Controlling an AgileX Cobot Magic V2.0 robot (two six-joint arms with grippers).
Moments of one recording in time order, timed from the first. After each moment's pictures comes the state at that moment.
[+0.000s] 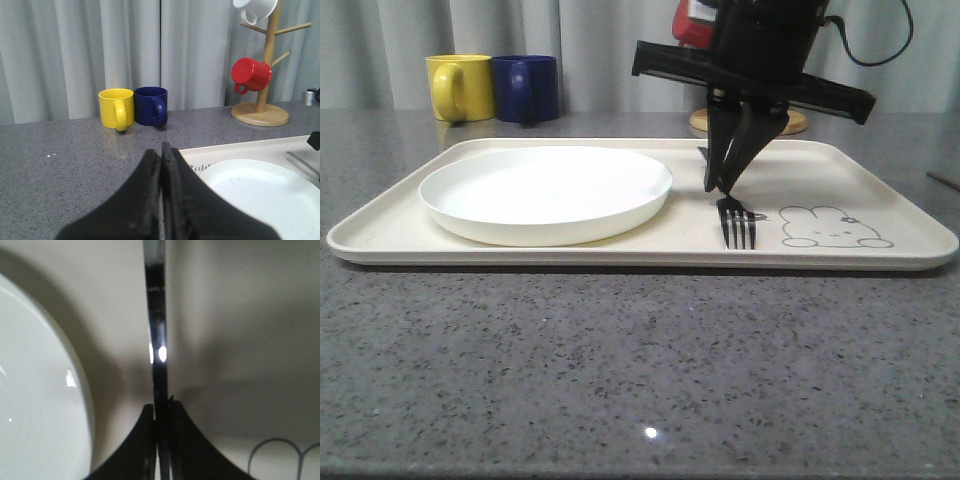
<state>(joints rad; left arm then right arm) -0.23 0.35 -0.44 -0.29 0.16 0.30 0.46 1.87 -1.58 0.11 1.03 0.51</state>
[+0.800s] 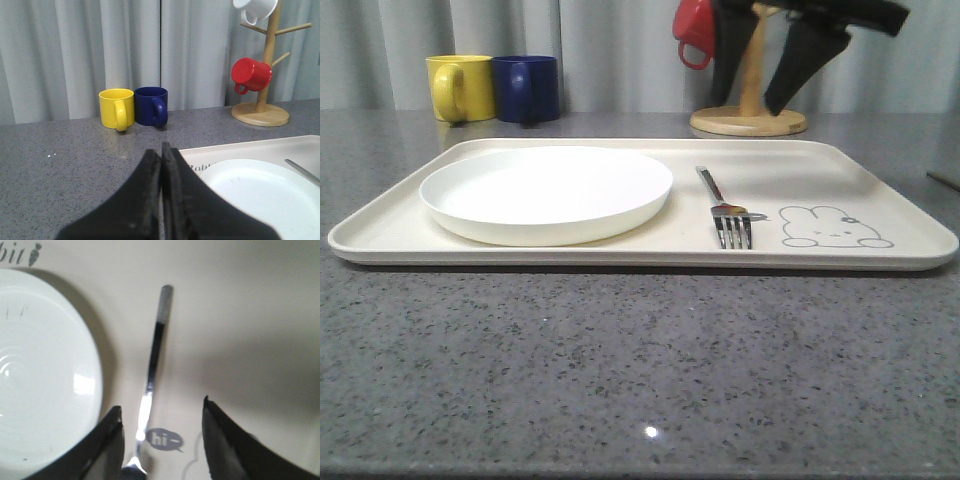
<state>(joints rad) -0.23 0.35 -0.44 -0.29 0.16 0.30 0.39 1.78 -1.67 0.11 1.12 0.31</state>
